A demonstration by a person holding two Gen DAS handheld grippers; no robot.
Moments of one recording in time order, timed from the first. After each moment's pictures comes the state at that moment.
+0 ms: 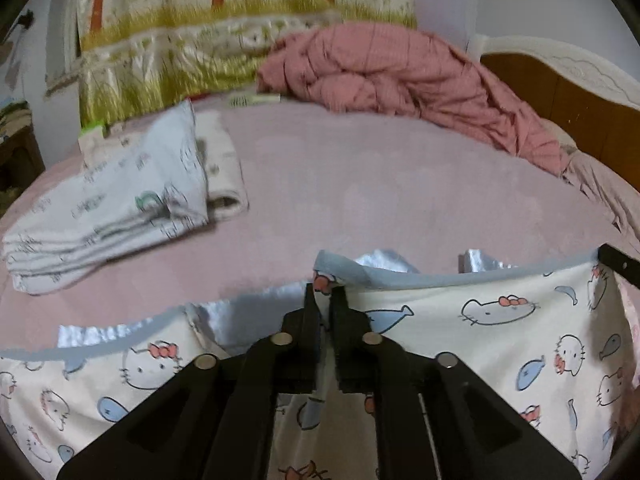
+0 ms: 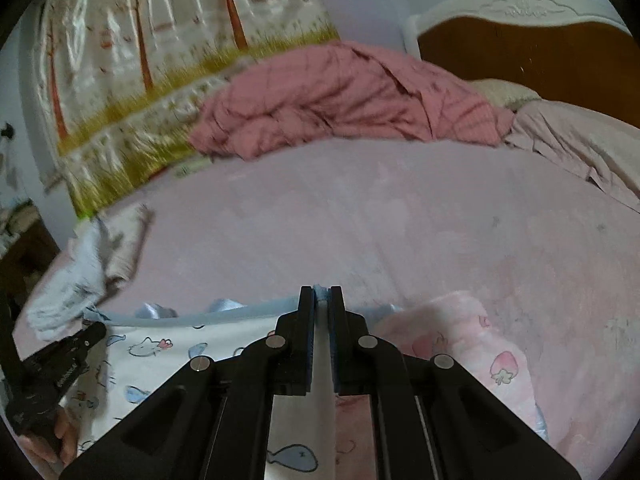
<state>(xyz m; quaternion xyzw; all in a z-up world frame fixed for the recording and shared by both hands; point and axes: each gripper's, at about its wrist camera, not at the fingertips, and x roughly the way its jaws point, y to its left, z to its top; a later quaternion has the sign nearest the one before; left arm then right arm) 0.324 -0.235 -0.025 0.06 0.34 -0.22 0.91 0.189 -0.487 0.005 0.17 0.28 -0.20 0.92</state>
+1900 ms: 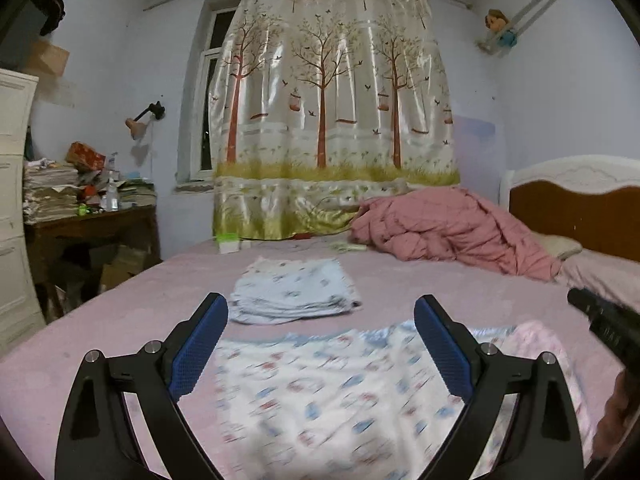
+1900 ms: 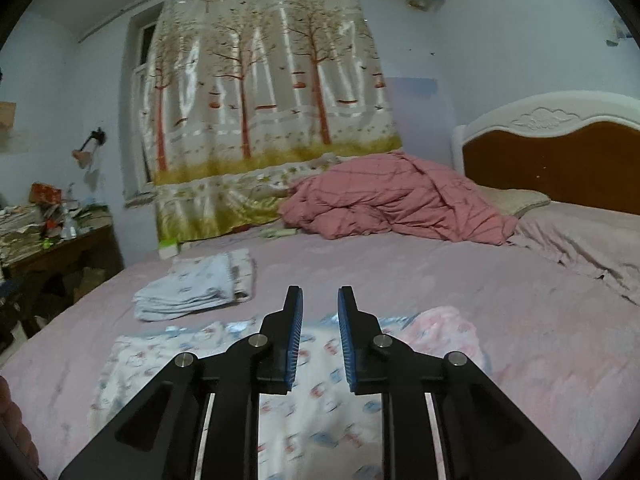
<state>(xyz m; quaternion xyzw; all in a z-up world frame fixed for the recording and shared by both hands) 0.021 -0.041 0.120 0.01 0.08 -0.09 0.99 -0.039 -0.313 0.113 0.09 0.11 -0.12 0.98</state>
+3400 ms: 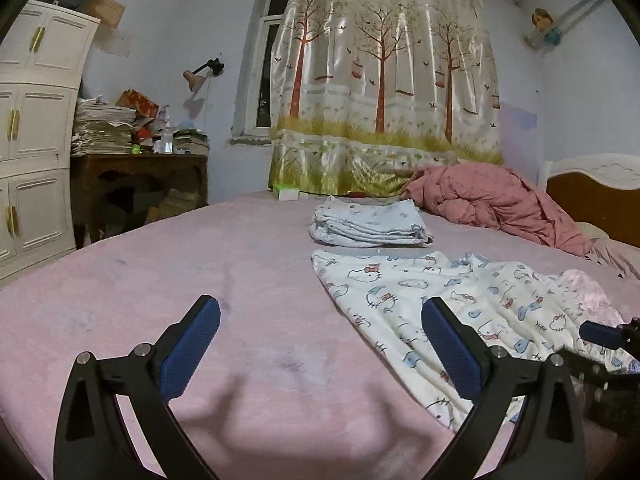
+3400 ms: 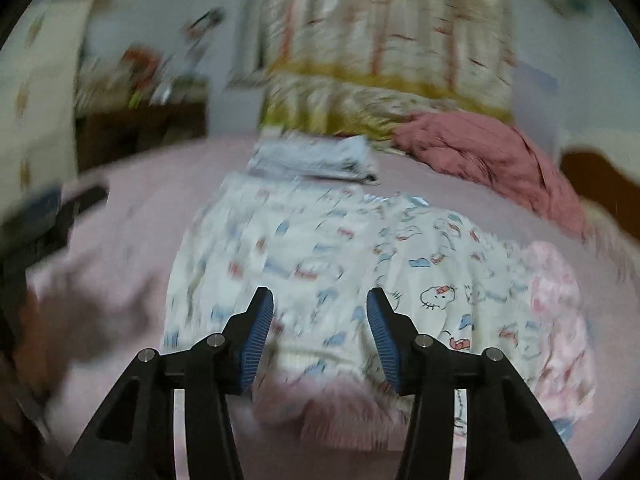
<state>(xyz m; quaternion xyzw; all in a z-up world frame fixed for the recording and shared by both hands) -0.023 0.083 0.000 -0.04 0.12 -0.03 0.99 -0.066 -0.124 -0.004 -0.10 0.25 0.02 0.96</state>
